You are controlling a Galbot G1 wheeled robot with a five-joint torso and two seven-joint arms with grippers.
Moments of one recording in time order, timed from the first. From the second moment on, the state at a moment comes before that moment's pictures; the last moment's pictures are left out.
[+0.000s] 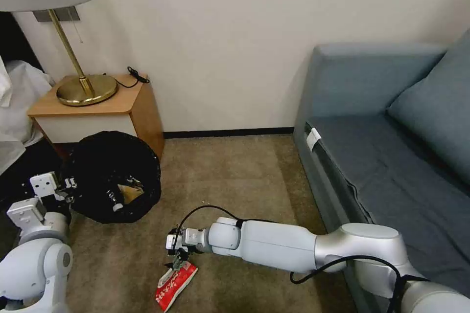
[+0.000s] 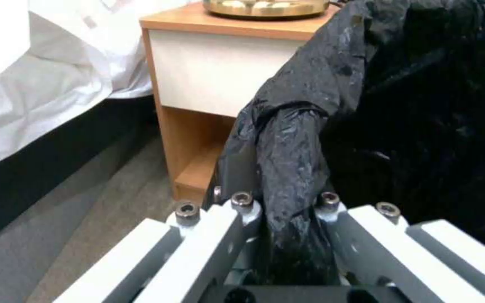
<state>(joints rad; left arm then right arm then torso) 1.37 -1.34 -0.96 -2.10 -0.35 0.48 -0.15 -0.28 1.43 -1.14 1.11 0.36 -0.20 -0.29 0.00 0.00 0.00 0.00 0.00</state>
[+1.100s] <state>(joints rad) 1.36 -1.34 -0.97 -2.10 -0.37 0.48 -0.15 -0.39 1.50 -1.15 0.95 0.23 -0.11 -0.37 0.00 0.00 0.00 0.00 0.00</state>
